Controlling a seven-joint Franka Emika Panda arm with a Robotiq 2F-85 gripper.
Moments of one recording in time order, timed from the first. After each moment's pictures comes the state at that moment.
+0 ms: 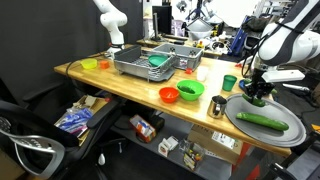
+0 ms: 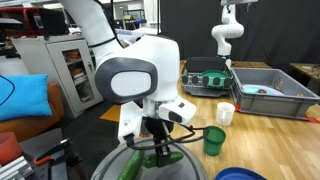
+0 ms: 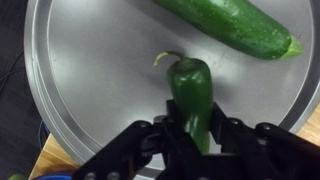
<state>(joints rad) -0.08 0.40 -0.18 -2.48 0.01 2.79 0.16</state>
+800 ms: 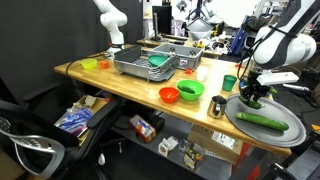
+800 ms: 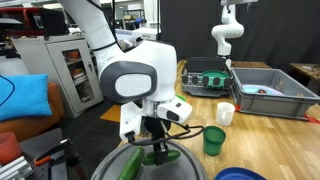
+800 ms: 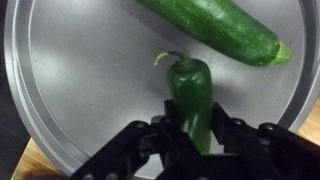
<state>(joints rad) -0.03 0.44 -0.18 -2.46 0.01 2.79 0.18</state>
